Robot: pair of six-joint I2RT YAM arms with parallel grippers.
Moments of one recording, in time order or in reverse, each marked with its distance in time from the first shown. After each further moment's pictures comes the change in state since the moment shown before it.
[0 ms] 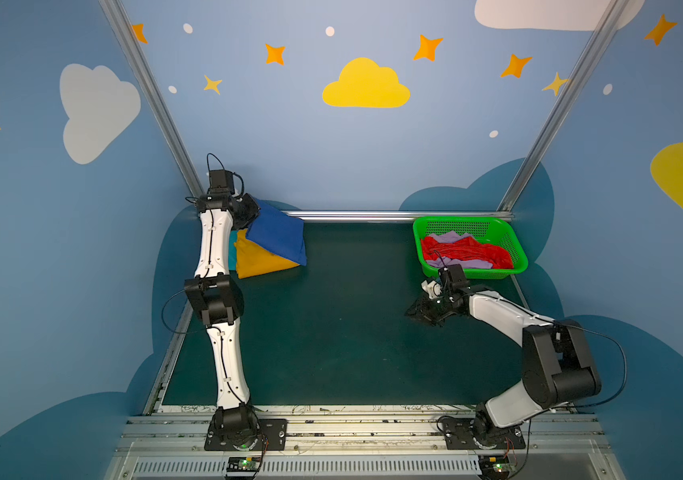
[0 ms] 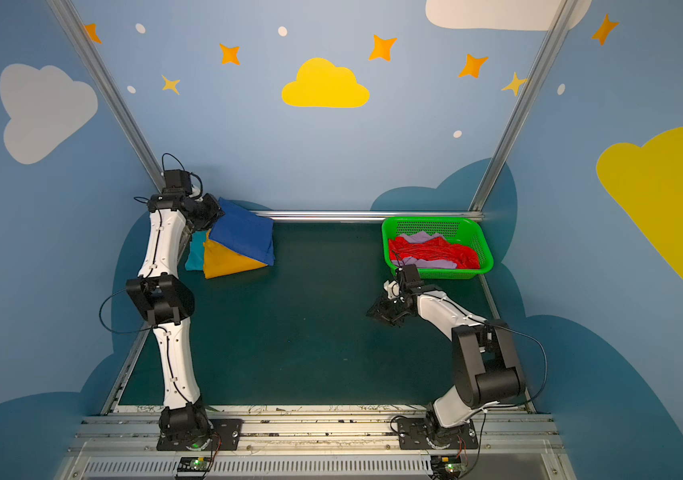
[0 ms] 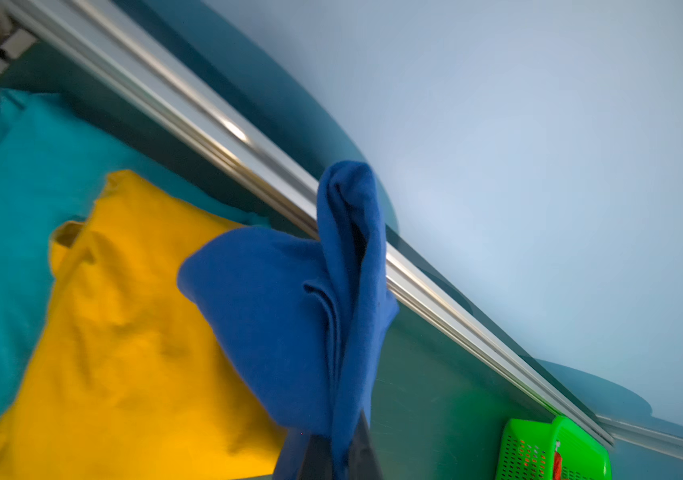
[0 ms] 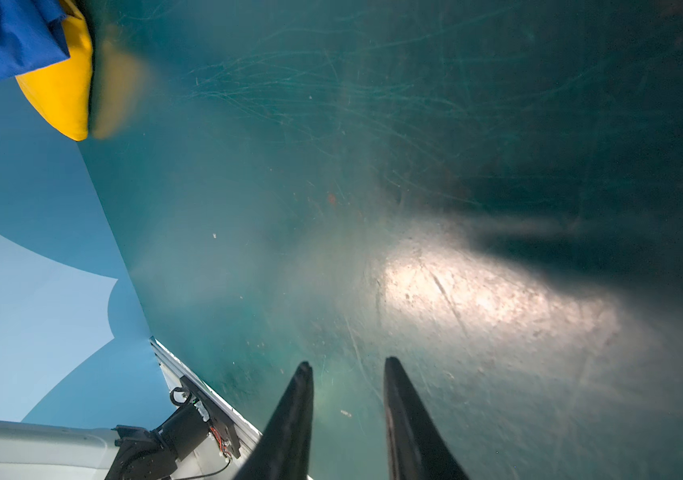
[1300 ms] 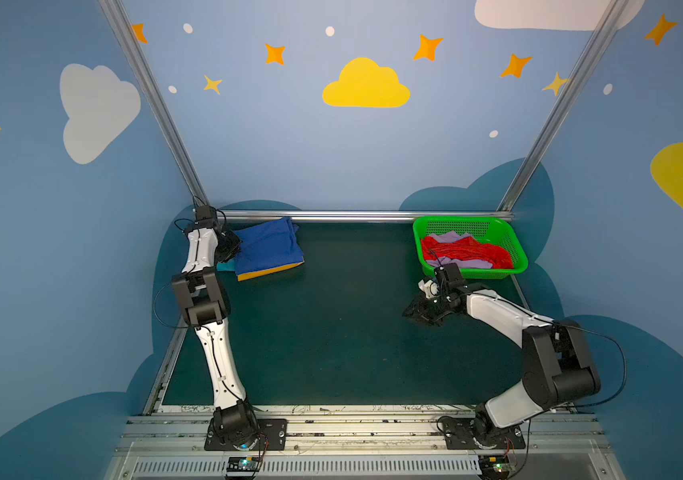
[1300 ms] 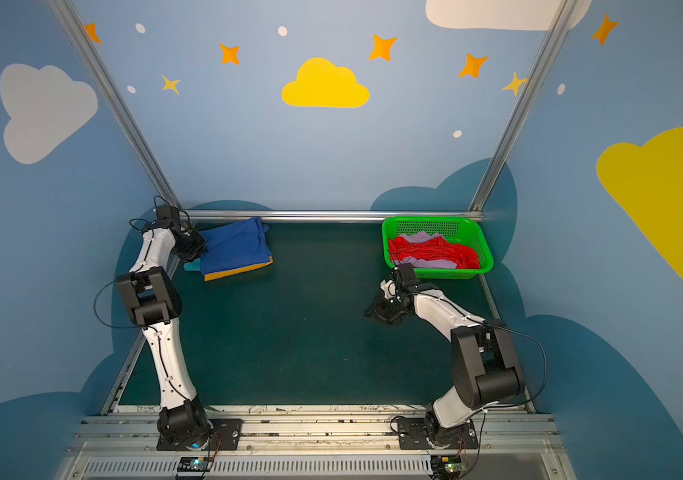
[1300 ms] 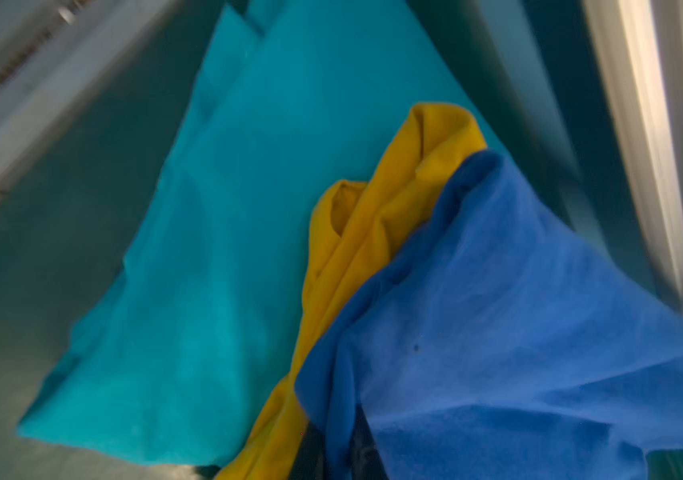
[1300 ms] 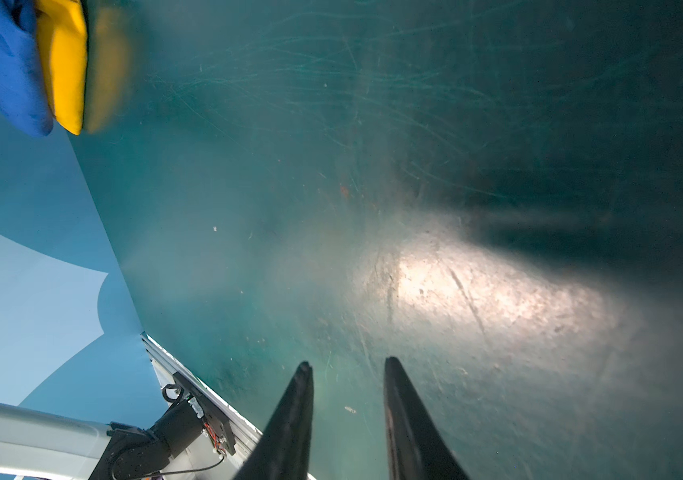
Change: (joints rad) left arm 0.137 0.093 -0.244 0.072 -0.089 0.055; right arm 0.029 -0.001 0.023 -0.026 0.025 0.003
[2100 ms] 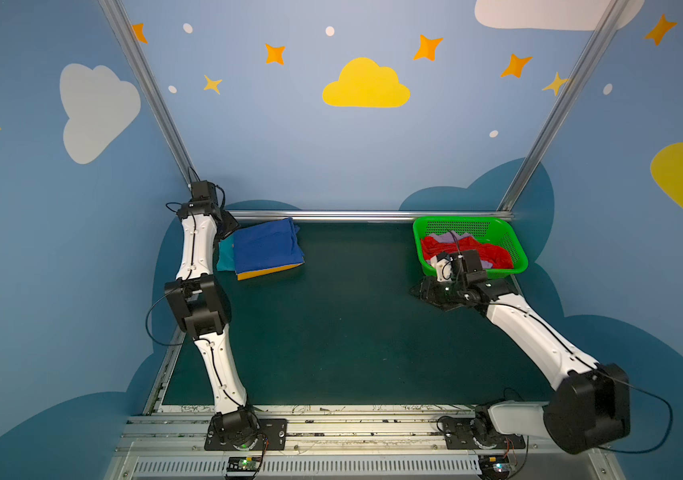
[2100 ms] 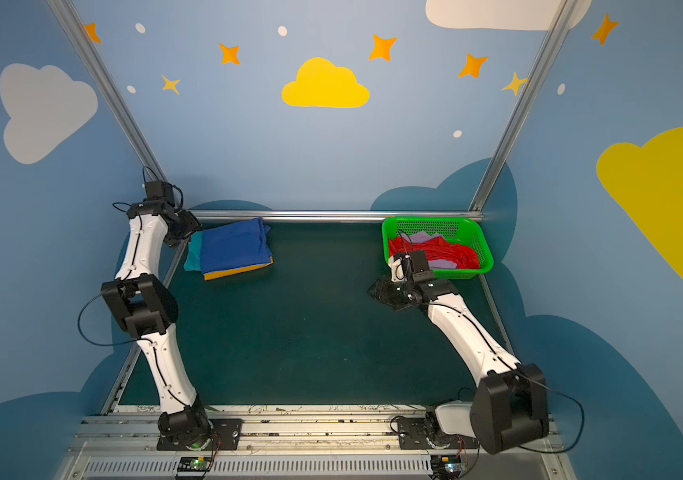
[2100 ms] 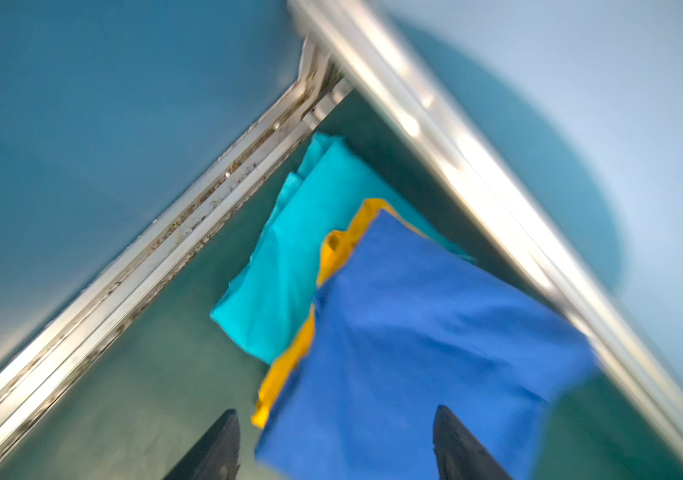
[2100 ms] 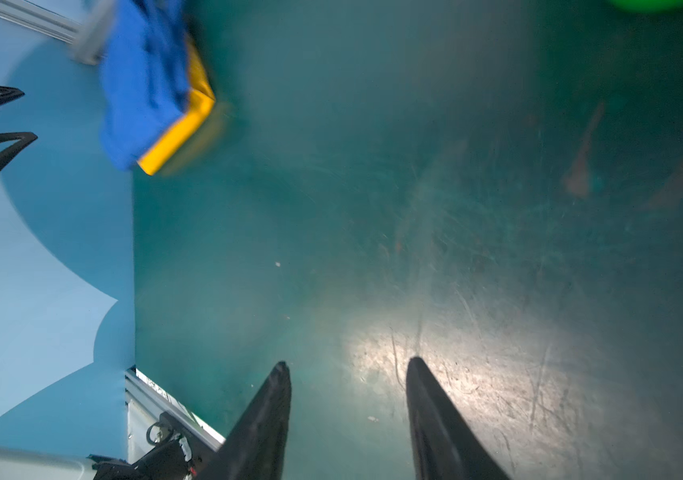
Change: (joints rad) left arm -0.074 -0.370 -0.123 -0.059 -0.259 -0.010; right arm 0.023 -0.294 0.113 -0.079 0.156 -0.042
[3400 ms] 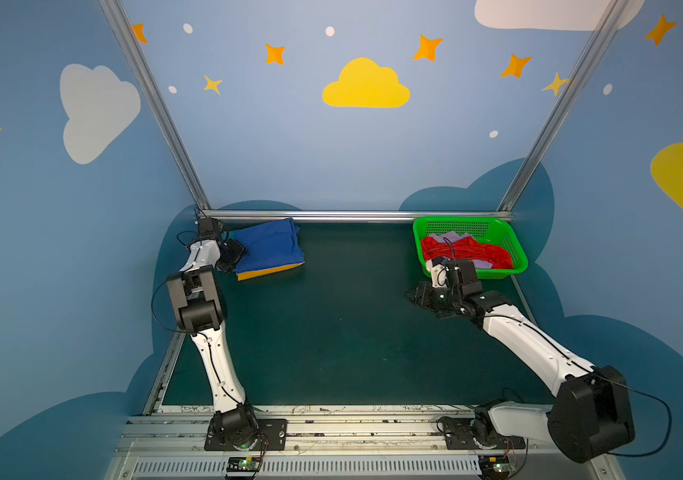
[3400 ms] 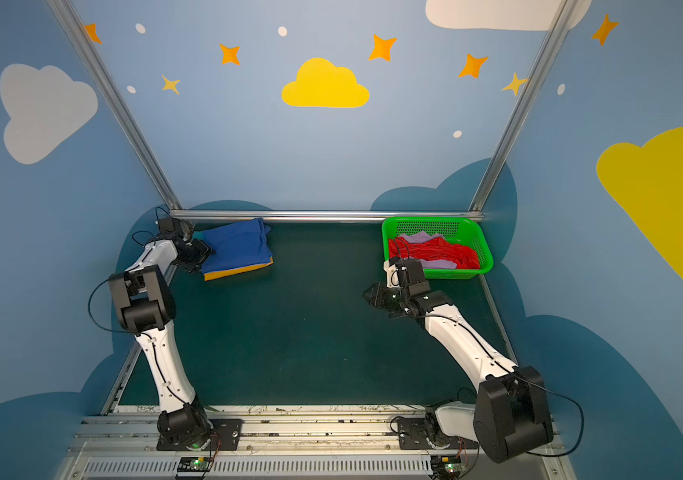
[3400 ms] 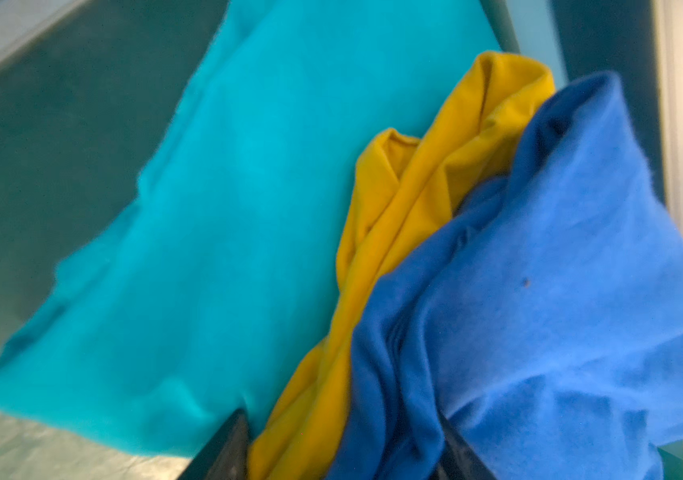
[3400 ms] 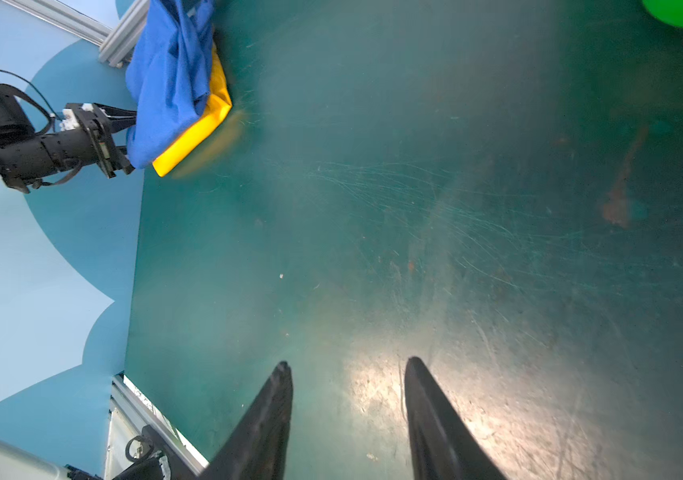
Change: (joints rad) left arm 0.062 0.190 -0.325 0.389 0.310 -0.080; right arm 0.038 0.022 -0.142 0.211 0.003 0.019
